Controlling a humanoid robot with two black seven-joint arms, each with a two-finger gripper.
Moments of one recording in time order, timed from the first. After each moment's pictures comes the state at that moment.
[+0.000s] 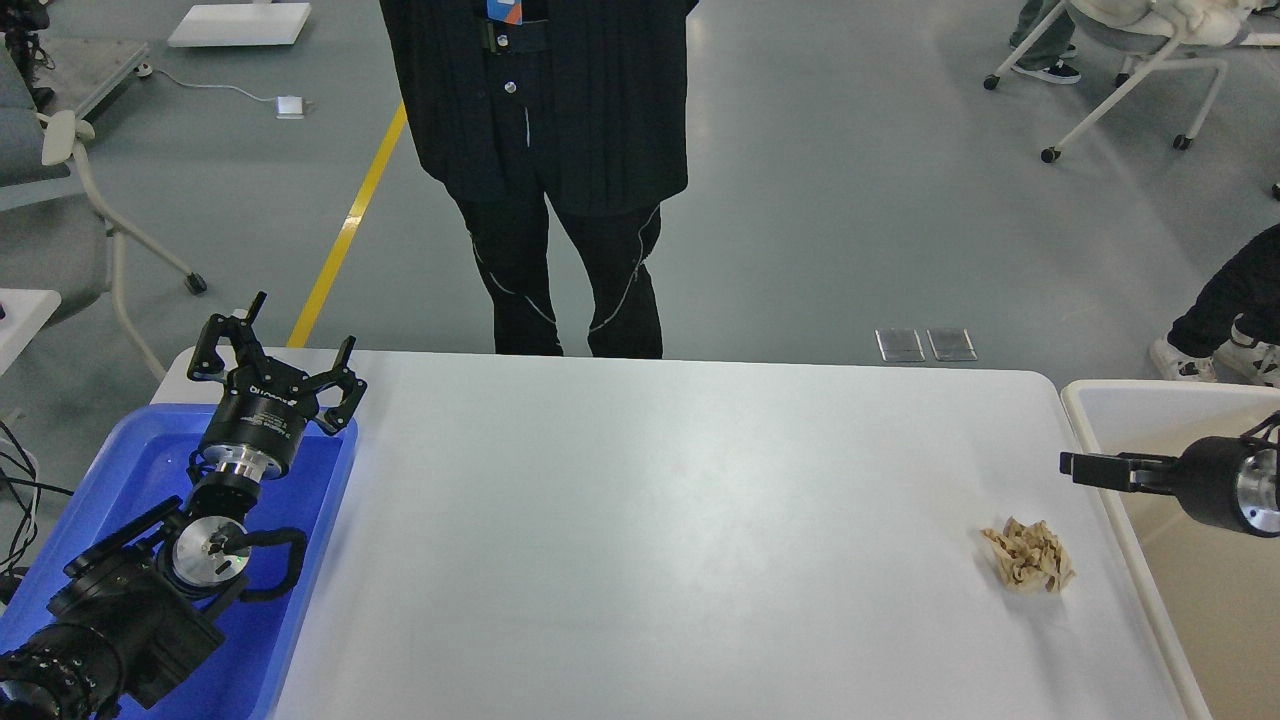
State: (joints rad) left arm -0.58 0.33 -0.75 -0.45 -0.16 -0.63 -0.53; right arm 1.00 -0.88 -0.27 0.92 -1.22 0.03 0.33
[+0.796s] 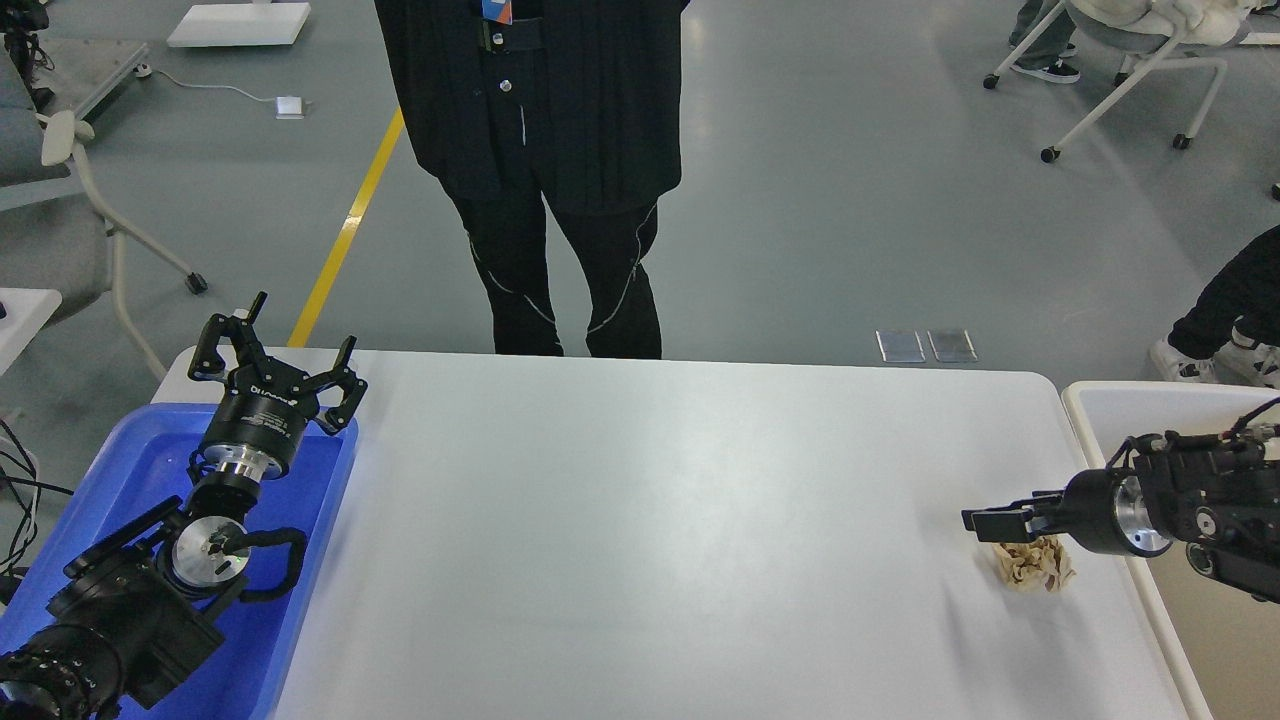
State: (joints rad) left arm -0.58 0.33 -0.75 -0.45 -0.16 -0.63 -0.53; right arm 1.06 -0.68 -0.45 0.90 -1.27 0.02 0.33
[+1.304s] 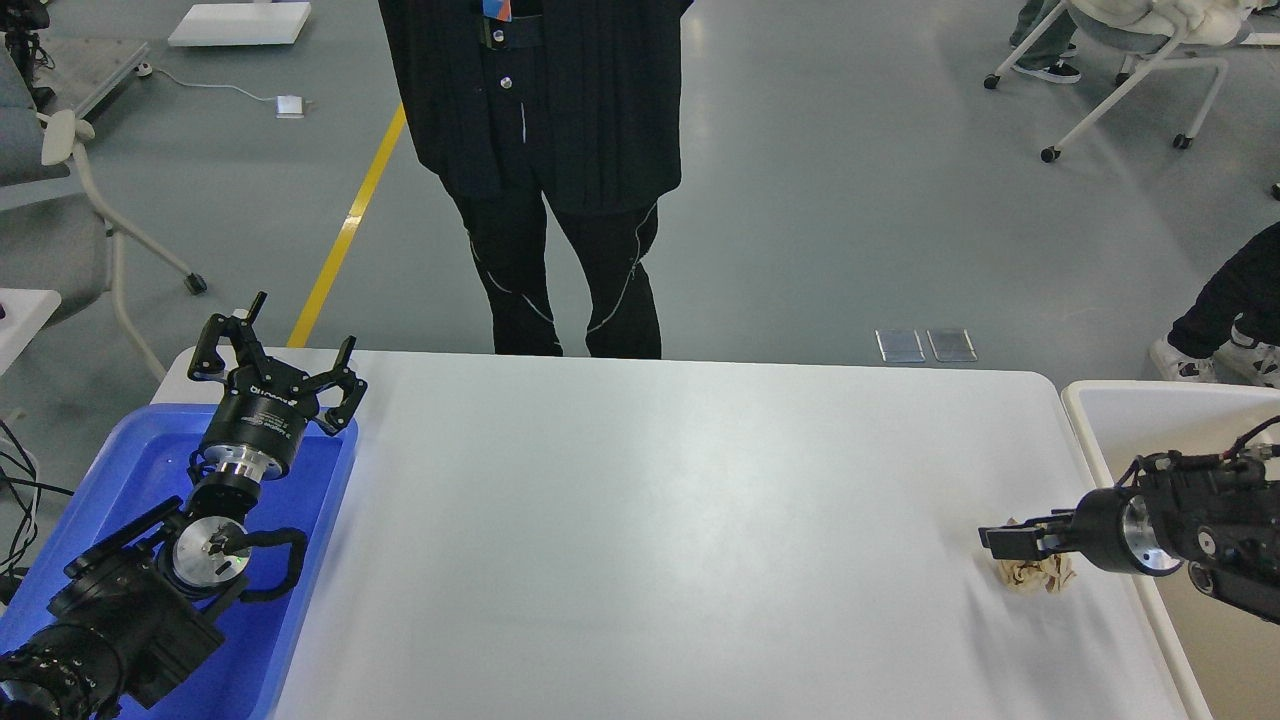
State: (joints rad) left arm -0.58 0.33 -0.75 -0.45 -0.16 -0.63 -0.53; right arm 1.00 -0.65 -0.46 0.81 -1.27 0.02 0.33
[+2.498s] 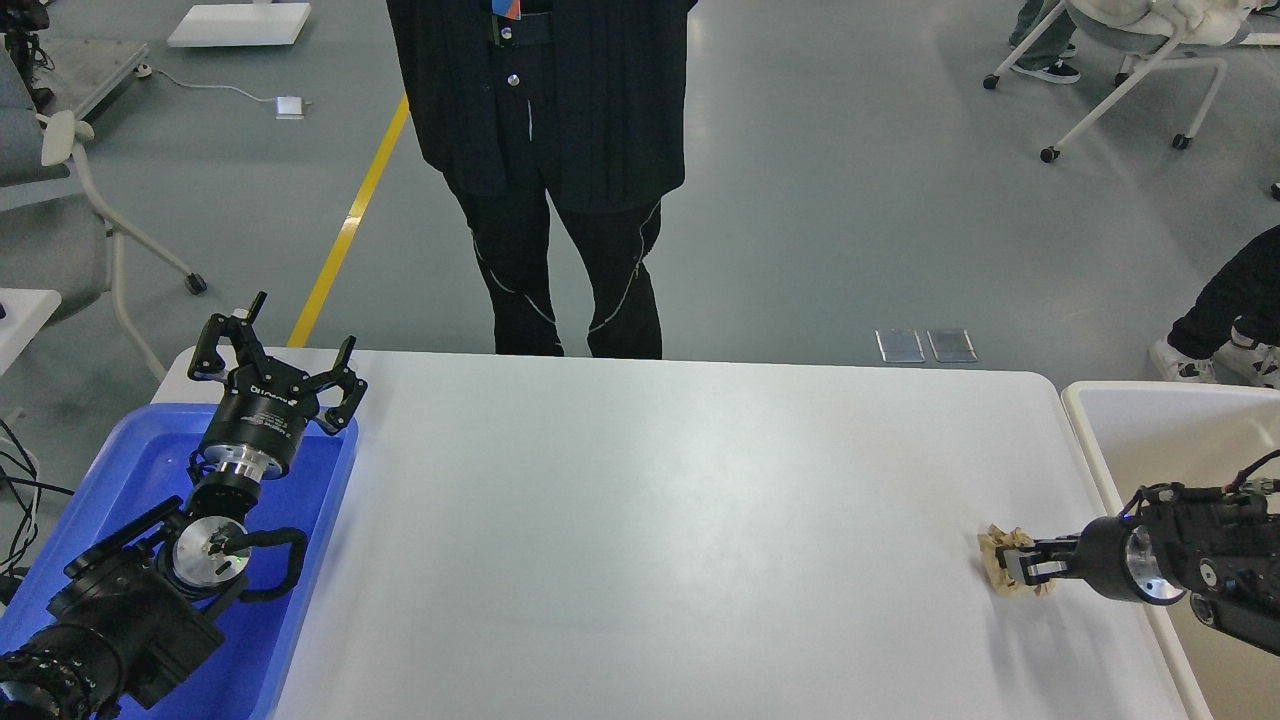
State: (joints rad) left arm -0.58 0.33 -0.75 -0.45 -0.16 -0.63 -0.53; right arm 0.93 -0.63 -0.45 0.76 -1.27 -0.02 0.36
